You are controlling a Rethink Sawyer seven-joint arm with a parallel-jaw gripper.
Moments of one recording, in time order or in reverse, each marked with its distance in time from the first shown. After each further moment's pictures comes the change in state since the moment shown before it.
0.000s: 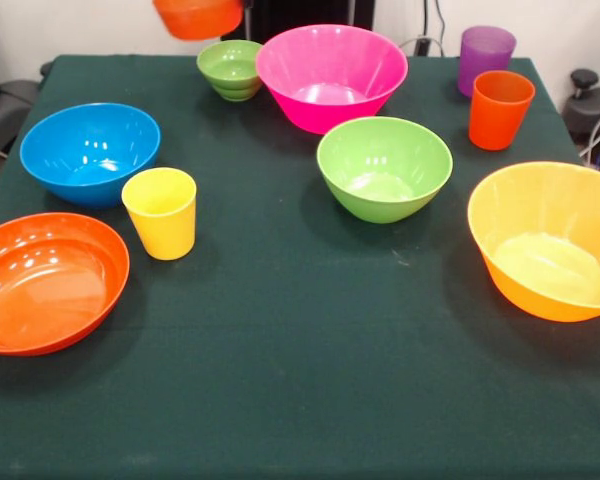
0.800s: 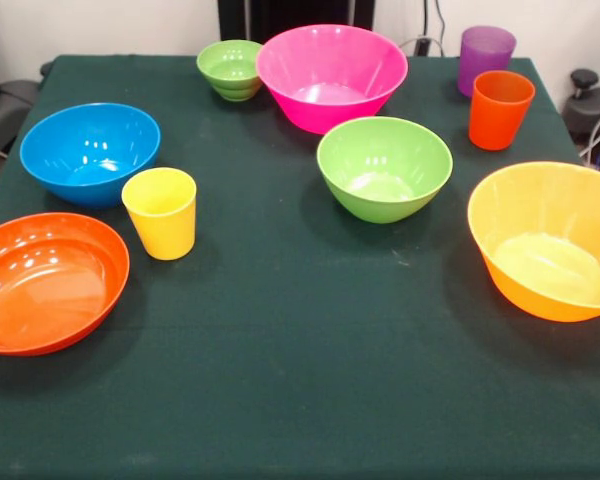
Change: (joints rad) arm -0.011 -0.026 -0.082 0.283 -0.027 -0.151 0.063
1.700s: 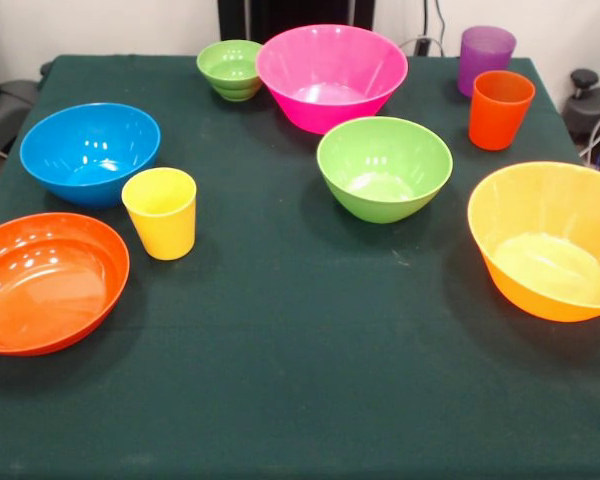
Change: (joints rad) arm 0.179 -0.052 0.006 0.013 0.082 0.122 0.035
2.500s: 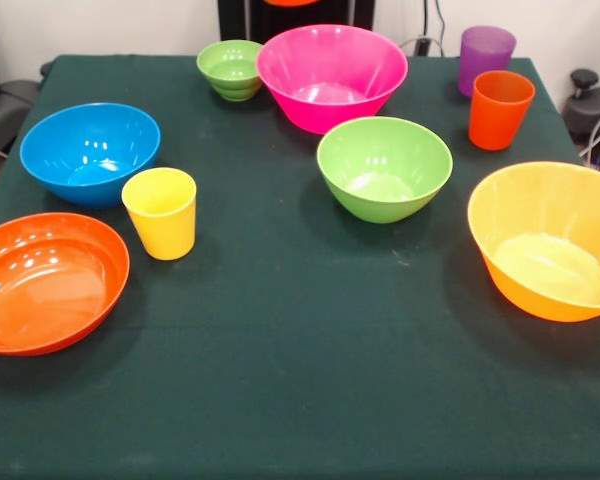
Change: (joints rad) arm 0.174 0.016 0.001 -0.326 0.120 0.228 0.064
